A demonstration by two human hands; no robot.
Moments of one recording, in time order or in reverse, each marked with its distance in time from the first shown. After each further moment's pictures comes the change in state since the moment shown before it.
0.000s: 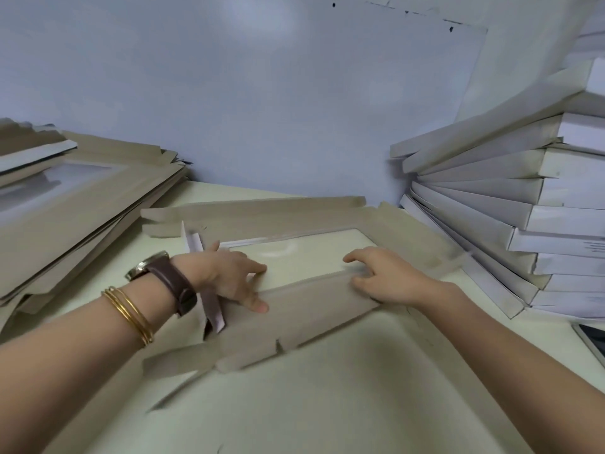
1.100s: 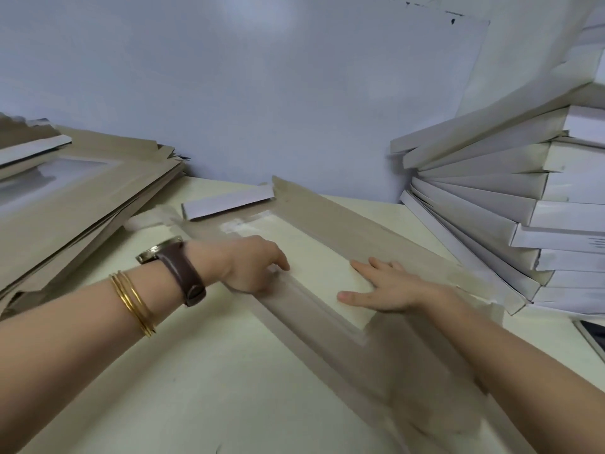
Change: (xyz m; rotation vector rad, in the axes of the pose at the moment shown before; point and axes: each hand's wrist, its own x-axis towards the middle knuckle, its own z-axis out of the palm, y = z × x) left_hand -0.005 0.021 -0.014 -0.040 0.222 0.219; right_hand 0.002 0.030 0.024 -0.112 -0.264 0.234
